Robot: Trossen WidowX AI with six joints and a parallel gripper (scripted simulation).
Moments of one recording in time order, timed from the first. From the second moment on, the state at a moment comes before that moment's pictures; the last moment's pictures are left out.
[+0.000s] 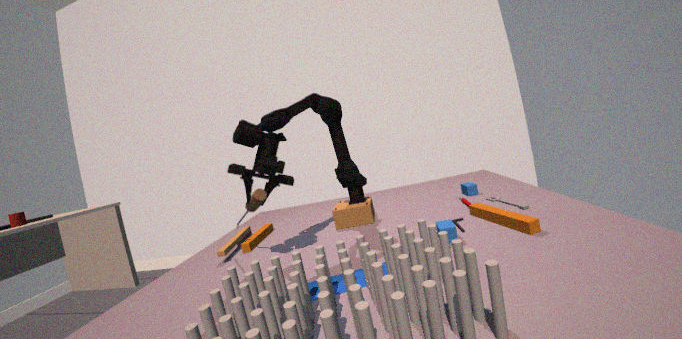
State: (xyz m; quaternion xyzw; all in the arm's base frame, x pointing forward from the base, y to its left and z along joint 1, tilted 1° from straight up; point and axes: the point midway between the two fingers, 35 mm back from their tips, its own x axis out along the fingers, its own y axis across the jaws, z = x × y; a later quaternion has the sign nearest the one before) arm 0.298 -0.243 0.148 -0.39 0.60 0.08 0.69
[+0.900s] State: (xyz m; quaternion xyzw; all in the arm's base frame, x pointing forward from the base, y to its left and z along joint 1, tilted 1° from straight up) arm 0.291 -0.307 0.144 -0.63 0.57 0.31 0.43
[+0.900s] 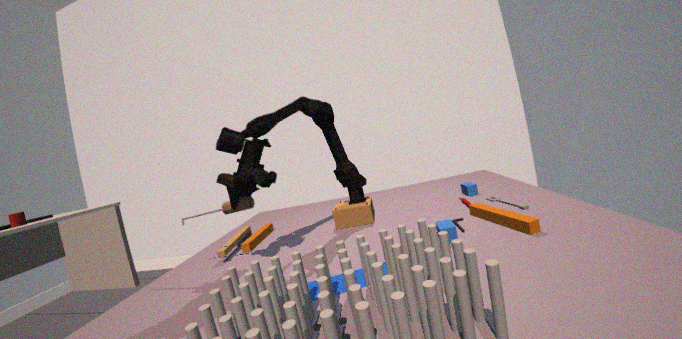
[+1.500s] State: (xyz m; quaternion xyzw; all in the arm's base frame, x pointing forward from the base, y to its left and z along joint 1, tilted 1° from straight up) arm 0.285 -0.332 0.143 -0.68 0.53 0.40 0.31
